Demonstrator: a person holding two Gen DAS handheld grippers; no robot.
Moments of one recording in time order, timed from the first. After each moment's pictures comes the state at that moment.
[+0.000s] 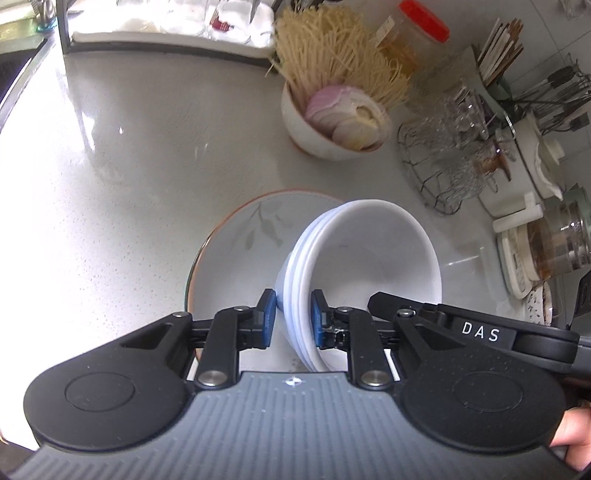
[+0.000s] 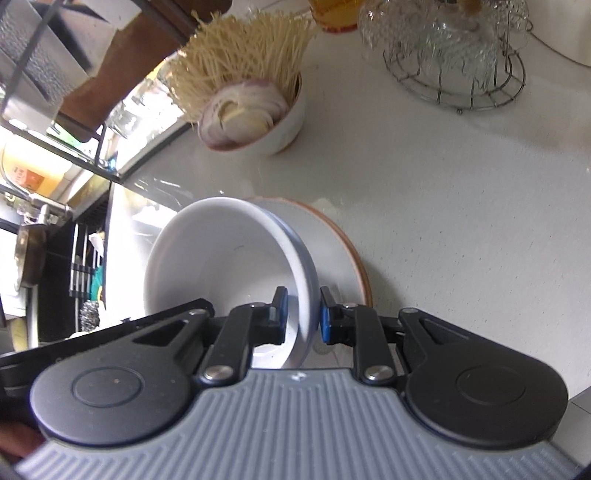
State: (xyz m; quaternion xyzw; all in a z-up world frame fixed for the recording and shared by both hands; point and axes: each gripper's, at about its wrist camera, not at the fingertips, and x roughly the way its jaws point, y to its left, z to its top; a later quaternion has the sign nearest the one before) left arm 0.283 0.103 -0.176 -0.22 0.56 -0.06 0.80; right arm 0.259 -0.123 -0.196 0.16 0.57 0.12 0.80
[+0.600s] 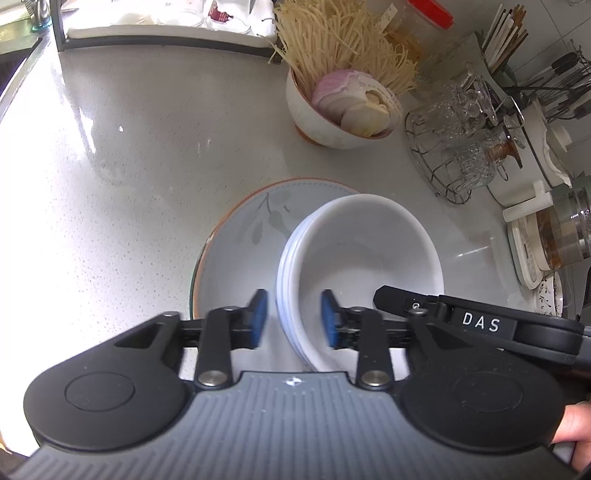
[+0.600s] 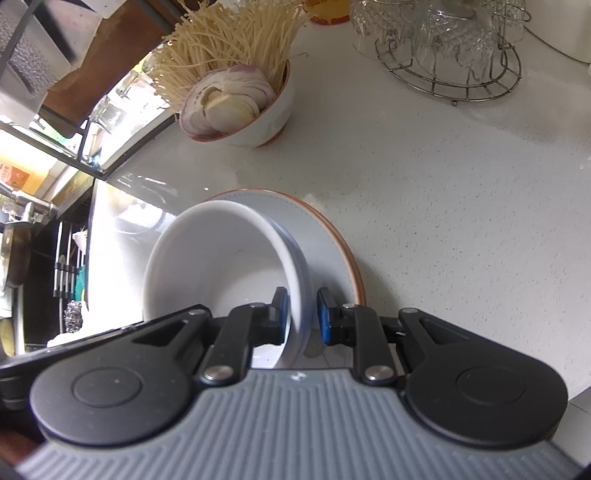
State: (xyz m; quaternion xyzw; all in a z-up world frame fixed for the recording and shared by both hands) left arm 0.285 0.103 -0.186 -0.20 0.56 -0.06 0.80; right arm 0.260 -0.120 -0.205 0.16 0.57 0.09 0.80
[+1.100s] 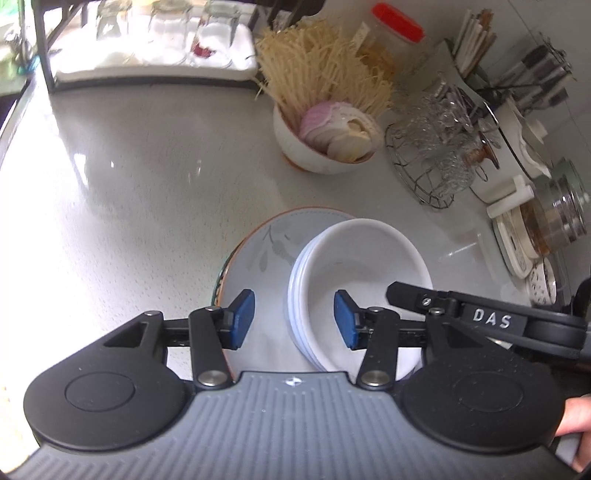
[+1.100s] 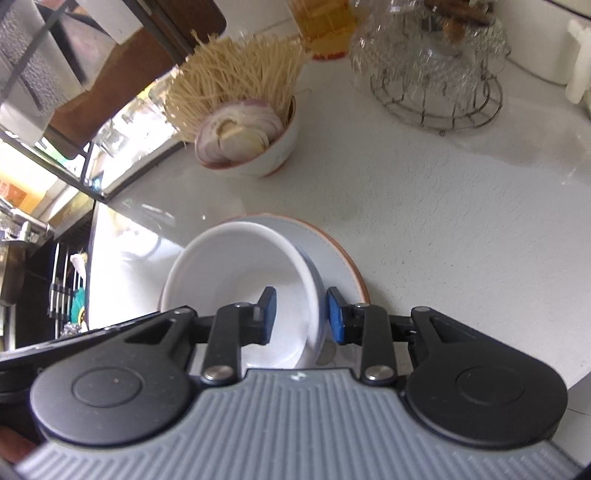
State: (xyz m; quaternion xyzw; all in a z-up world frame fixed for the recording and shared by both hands) left arm 0.282 0.119 -0.164 -0.17 0.53 -0.10 0.82; right arm 0.242 -0.113 -0.180 0.15 0.52 0.06 0.84
